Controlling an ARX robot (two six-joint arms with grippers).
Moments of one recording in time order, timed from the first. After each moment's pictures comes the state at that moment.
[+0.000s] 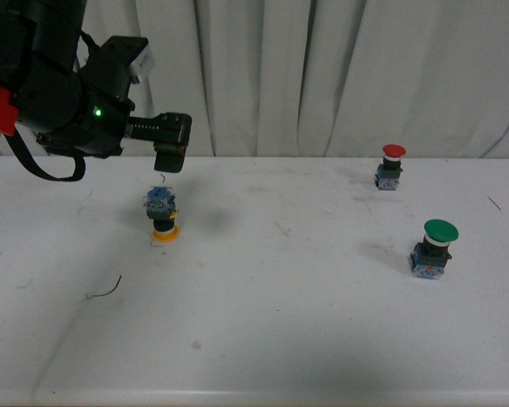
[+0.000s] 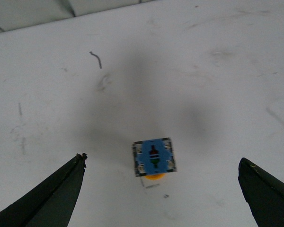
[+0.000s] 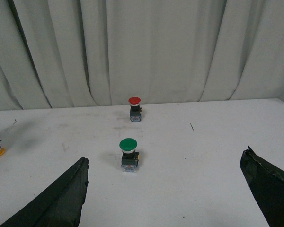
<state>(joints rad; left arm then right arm) -0.16 2.03 1.32 0.02 0.02 0.08 0.00 0.00 0.01 0.00 0.00 0.01</state>
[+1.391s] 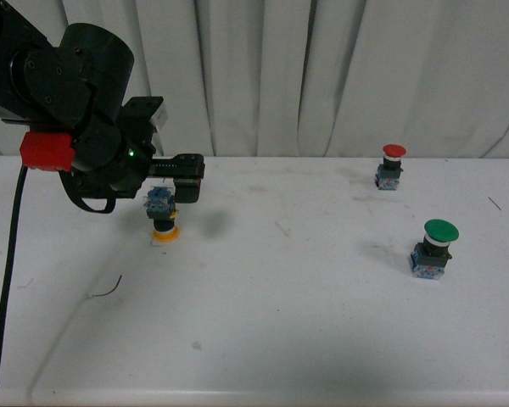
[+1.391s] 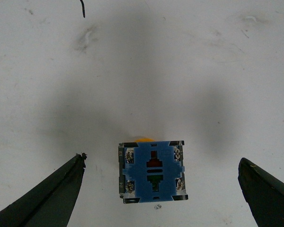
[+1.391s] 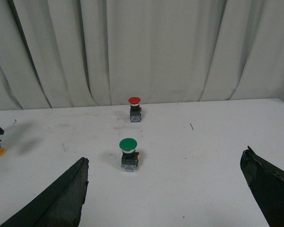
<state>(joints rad) -0.16 2.25 1.50 -0.10 0.02 -0.05 0.00 0.00 0.01 0.00 0.00 0.01</state>
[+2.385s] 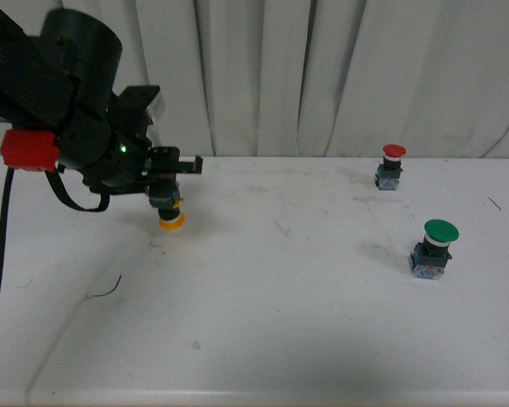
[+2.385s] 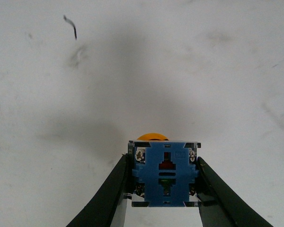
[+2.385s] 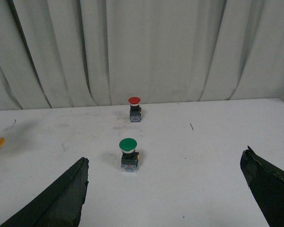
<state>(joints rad) -0.17 2.15 1.39 -0.01 0.06 -0.03 0.00 0.00 0.01 0.00 0.00 0.01</state>
